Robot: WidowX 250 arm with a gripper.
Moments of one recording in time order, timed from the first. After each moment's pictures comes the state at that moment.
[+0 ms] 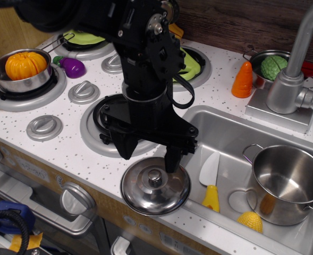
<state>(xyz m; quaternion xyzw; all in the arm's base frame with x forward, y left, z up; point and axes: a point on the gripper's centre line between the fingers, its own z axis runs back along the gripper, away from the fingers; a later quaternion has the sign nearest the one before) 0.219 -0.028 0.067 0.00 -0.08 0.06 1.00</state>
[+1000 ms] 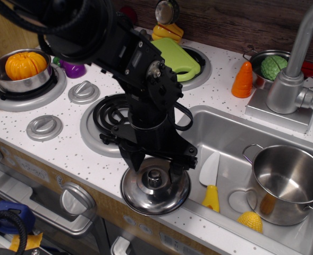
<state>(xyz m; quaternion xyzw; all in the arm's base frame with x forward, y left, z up) 0.236 -0.027 0.023 -0.01 -0.11 0.05 0.99</state>
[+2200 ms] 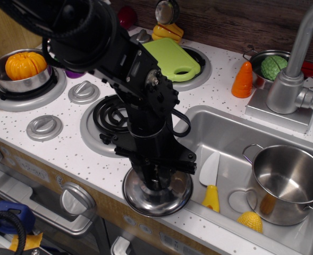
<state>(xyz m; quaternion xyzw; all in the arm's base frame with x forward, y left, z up) 0.230 -0.028 0.013 -0.02 -0.09 0.08 0.99</state>
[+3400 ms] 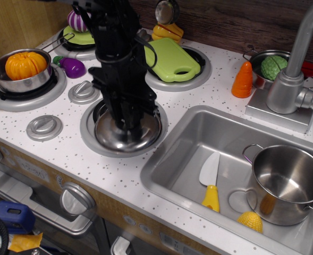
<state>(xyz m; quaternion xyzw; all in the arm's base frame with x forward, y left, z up) 0.272 0.044 0.056 0.00 -0.08 -0.07 0.99</state>
